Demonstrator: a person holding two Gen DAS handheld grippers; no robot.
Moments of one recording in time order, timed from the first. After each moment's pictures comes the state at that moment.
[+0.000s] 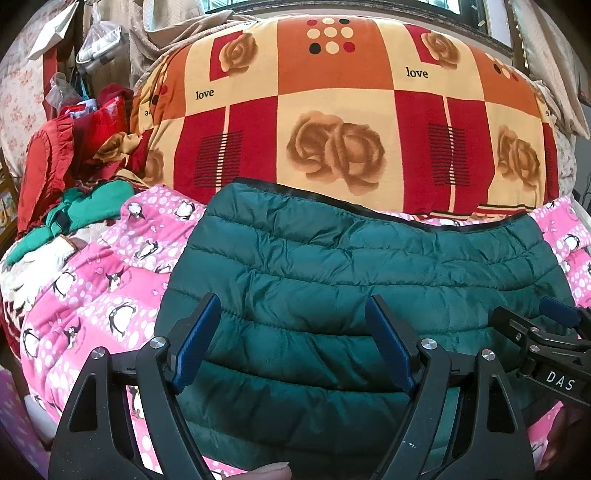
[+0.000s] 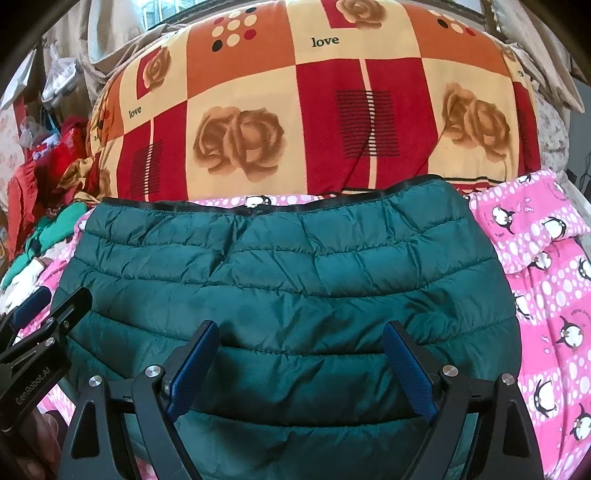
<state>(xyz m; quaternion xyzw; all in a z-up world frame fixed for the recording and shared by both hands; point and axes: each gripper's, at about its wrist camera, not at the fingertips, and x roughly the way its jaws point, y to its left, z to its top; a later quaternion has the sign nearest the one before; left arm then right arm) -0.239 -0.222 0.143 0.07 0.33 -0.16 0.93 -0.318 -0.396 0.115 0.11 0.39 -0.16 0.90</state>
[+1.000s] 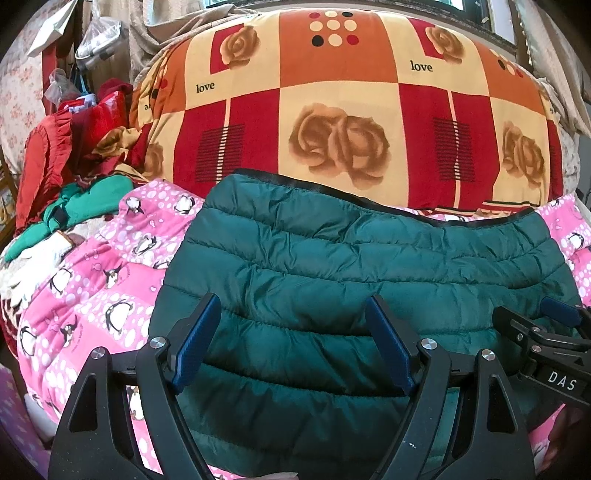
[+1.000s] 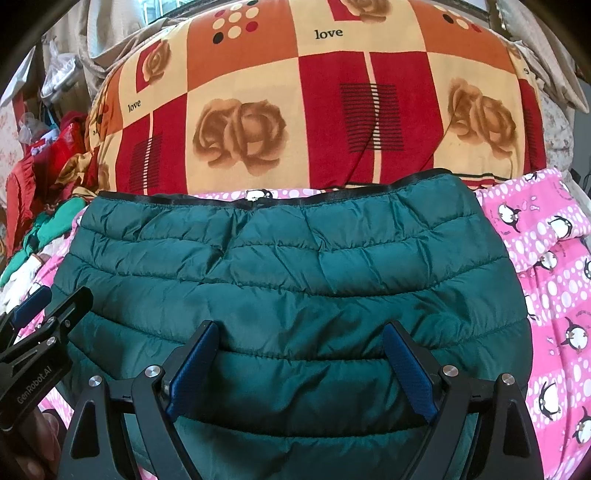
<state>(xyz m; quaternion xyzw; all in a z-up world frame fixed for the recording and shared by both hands) -0.231 -0.218 0.134 0.07 0.33 -0.16 0.93 -0.309 -0.396 0.108 0.11 0.40 -0.16 0.90</state>
